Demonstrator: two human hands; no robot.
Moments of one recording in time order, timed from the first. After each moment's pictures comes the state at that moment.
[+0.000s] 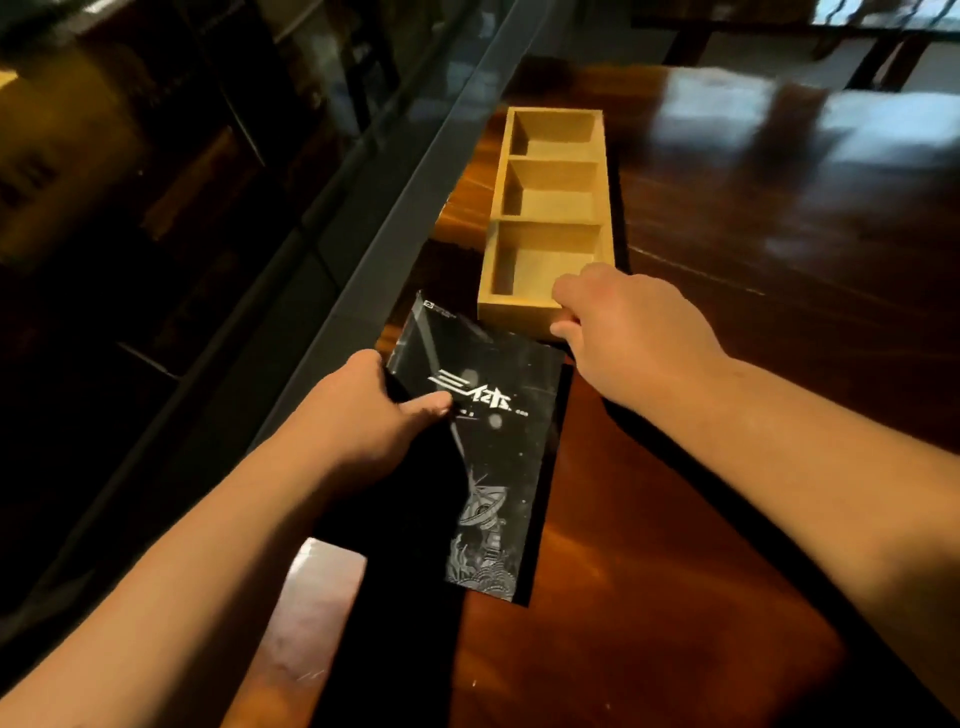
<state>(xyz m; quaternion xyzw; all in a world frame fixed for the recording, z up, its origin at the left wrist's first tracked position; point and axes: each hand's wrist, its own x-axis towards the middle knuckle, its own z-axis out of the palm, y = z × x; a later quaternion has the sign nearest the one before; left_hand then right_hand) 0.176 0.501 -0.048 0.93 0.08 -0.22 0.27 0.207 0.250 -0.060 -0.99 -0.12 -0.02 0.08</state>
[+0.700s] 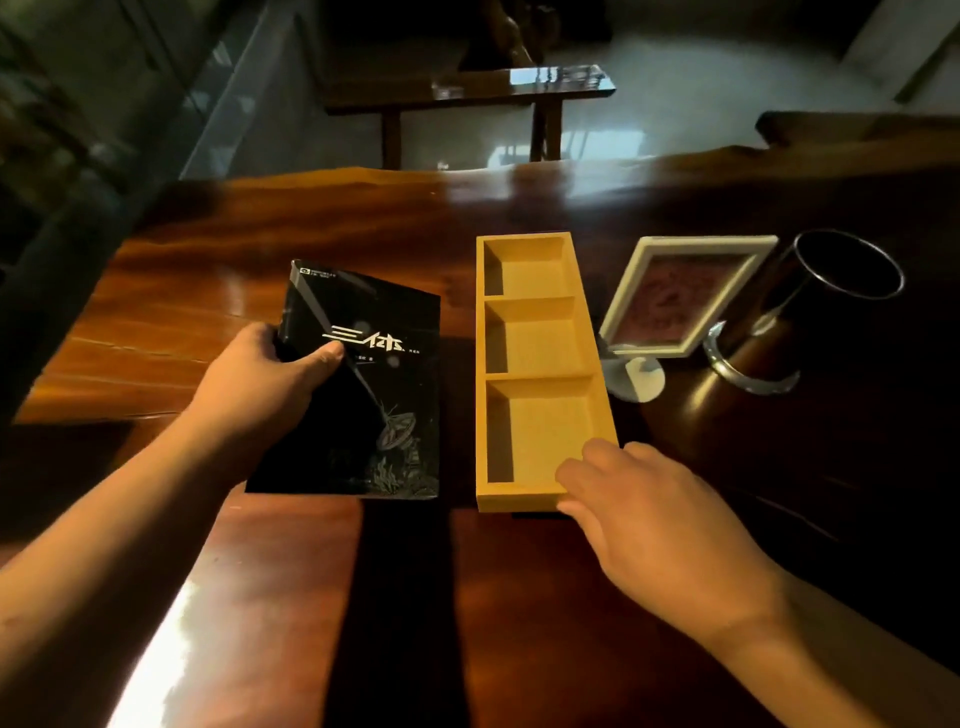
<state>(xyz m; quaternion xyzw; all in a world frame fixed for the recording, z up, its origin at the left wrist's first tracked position) 0.234 0.180 -0.001 0.88 0.00 -0.16 0.44 -0.006 -0.060 -0.007 -1.00 0.03 0.00 0.07</state>
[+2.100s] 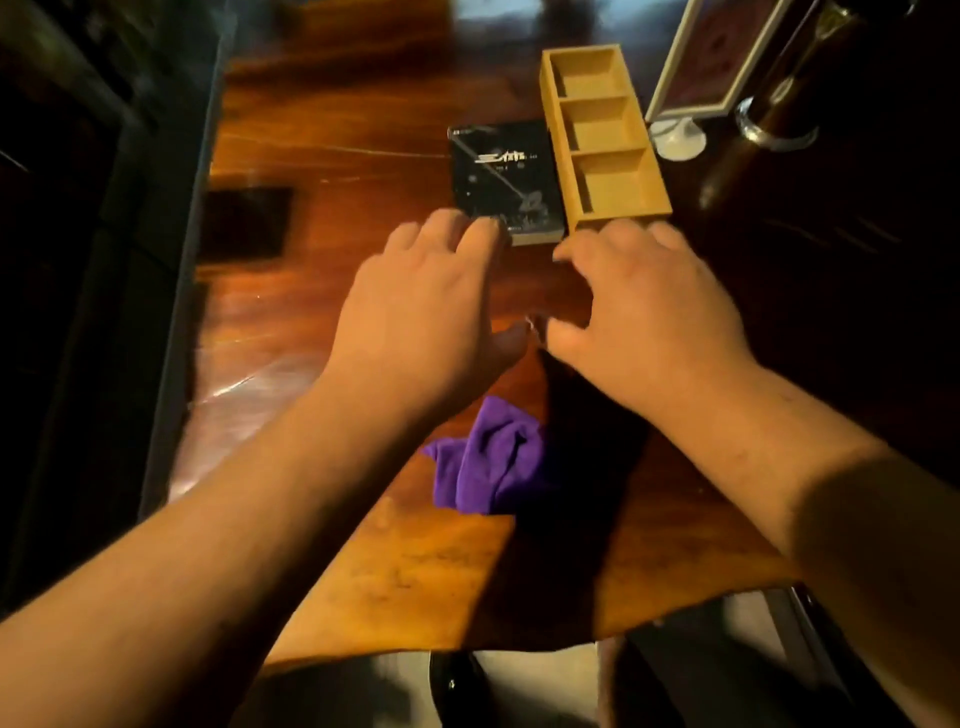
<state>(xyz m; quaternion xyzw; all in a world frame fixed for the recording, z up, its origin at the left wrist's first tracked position) -0.036 0.311 0.090 0.91 -0.39 0.02 0.10 -0.125 0.149 0.078 -0.98 0.15 -0.07 0.08</state>
